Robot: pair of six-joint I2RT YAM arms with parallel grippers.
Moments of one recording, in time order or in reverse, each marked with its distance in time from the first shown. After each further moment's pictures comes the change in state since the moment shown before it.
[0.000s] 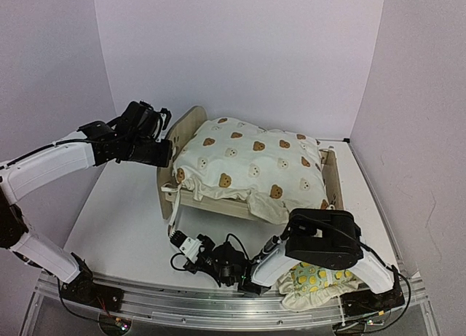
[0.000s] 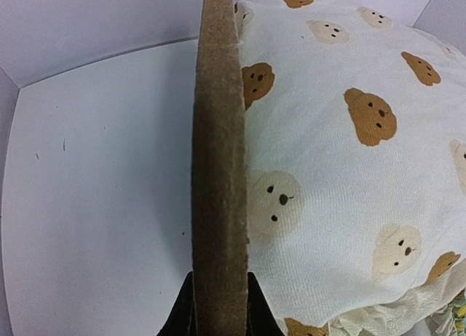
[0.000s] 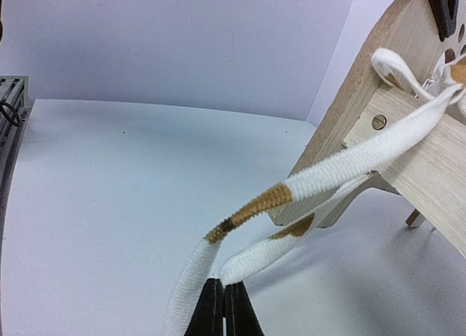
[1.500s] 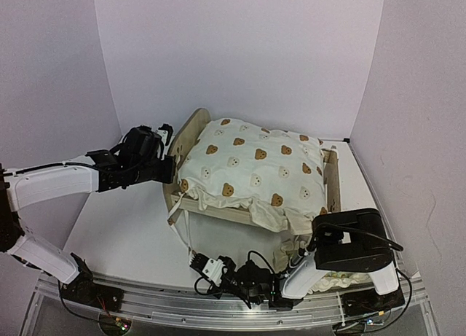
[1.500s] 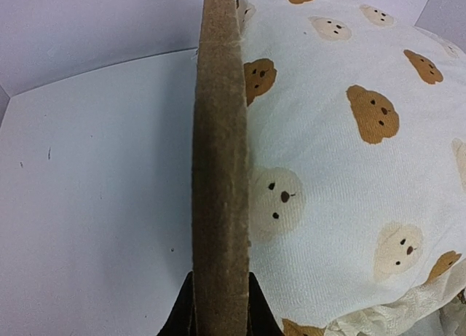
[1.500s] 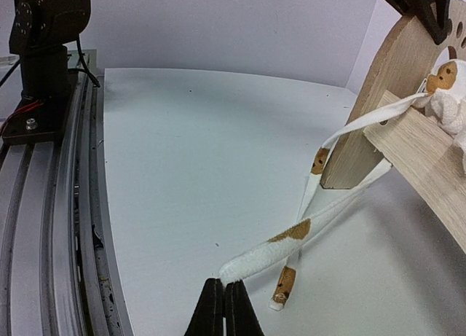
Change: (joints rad) left arm -0.021 -0.039 -0.283 0.346 -0.044 0.016; right arm 0.113 -0.206 -0.349 -0.004 -0.019 0.143
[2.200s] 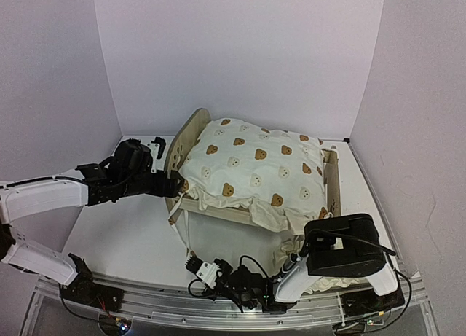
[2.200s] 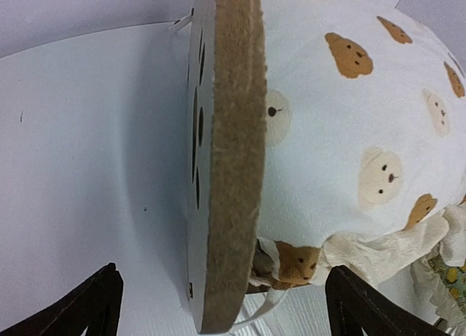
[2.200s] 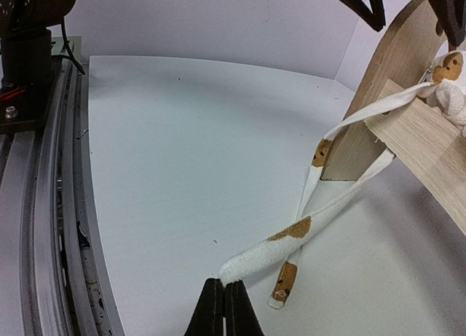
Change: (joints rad) left arm 0.005 -0.148 -0.157 0.013 0.118 -0.069; right arm 0.022 0.057 0.067 -0.034 0.092 -0.007
